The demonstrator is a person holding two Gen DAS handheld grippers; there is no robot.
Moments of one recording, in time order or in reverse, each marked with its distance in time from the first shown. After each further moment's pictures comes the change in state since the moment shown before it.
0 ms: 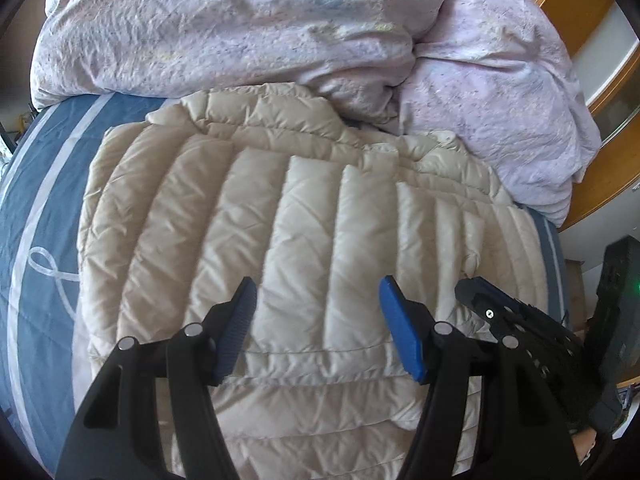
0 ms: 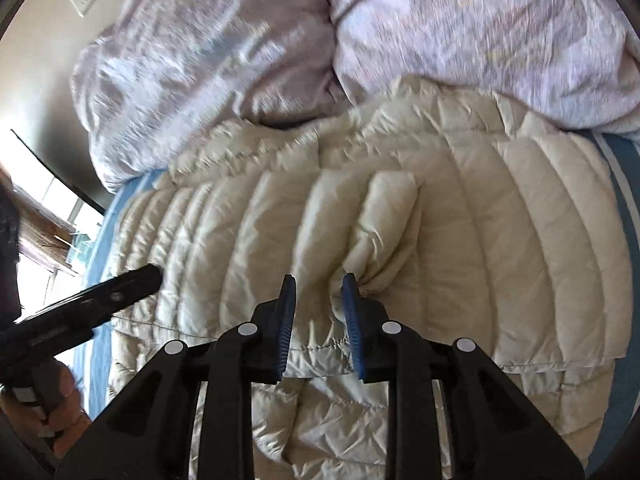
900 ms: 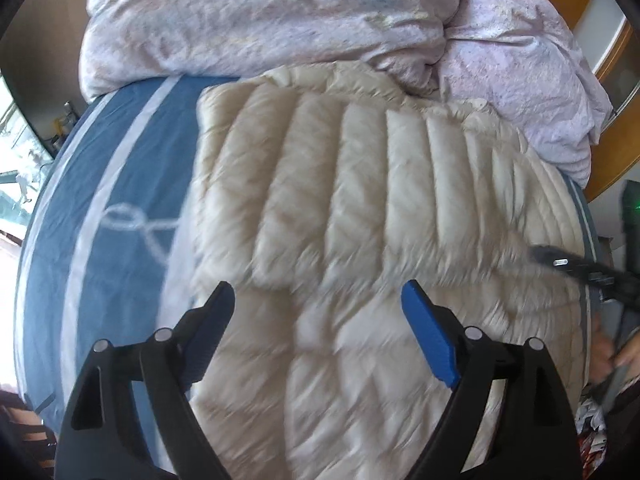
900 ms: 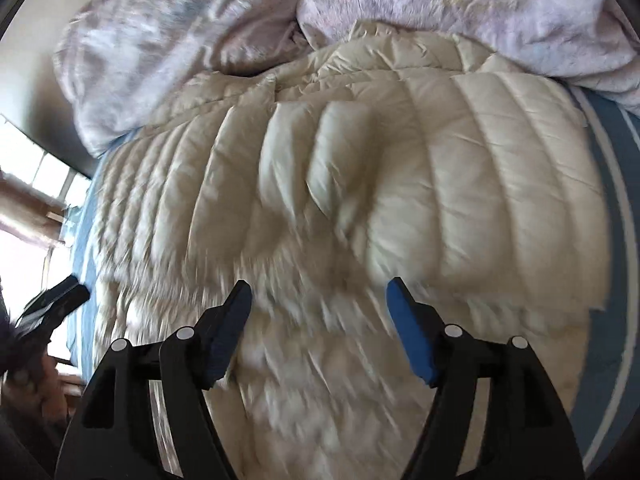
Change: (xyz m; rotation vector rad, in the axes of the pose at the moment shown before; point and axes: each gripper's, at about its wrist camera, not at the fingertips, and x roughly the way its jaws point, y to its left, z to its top) left arm -0.051 0.061 -0.060 0.063 0.014 0.123; right arm -0.040 -0.034 -0.035 -0.006 0.161 -0.009
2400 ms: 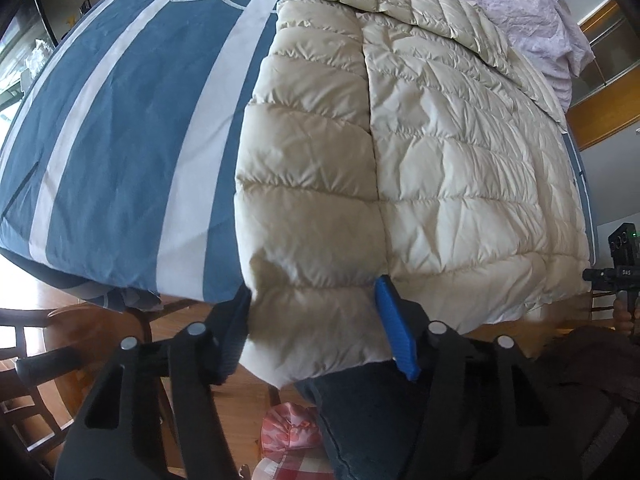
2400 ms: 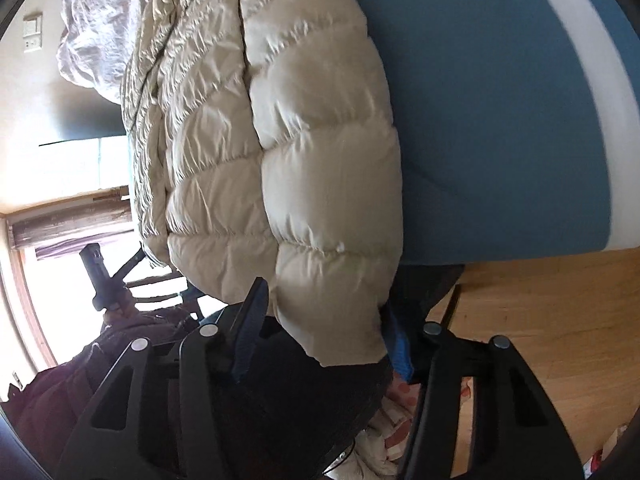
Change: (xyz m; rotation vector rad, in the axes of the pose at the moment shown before) left arm -0.035 0.061 -0.201 -0.033 0.213 -0.093; right arm -0.063 -0.160 -0.232 0.334 0.421 0.346
